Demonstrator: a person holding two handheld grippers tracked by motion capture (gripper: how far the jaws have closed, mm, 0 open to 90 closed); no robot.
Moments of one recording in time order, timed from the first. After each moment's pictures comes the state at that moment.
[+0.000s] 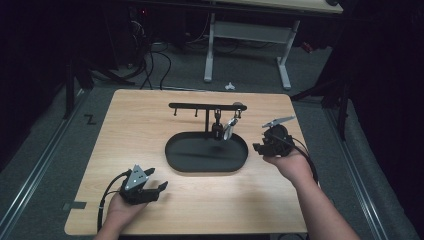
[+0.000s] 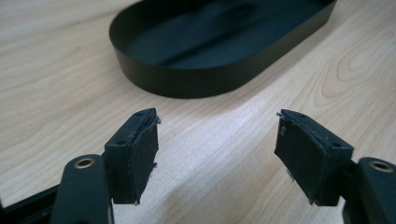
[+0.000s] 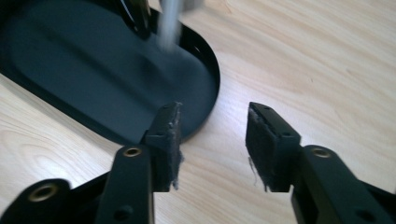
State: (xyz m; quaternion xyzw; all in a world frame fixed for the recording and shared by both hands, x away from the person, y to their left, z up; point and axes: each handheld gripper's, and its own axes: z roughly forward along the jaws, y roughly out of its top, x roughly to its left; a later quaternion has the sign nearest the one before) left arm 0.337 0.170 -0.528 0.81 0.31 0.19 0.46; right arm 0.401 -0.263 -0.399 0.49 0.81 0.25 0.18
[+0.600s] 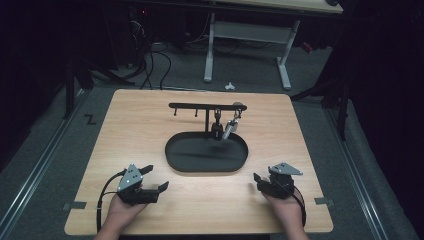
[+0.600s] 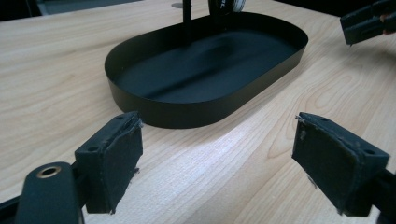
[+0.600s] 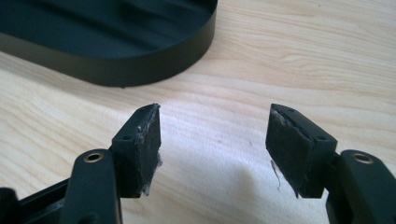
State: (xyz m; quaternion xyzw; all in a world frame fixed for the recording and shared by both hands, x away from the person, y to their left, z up) left arm 0.333 0.174 -0.520 0.77 0.32 0.17 0.52; right arm 0.323 -0.284 -0.514 0.52 0.74 0.34 0.25
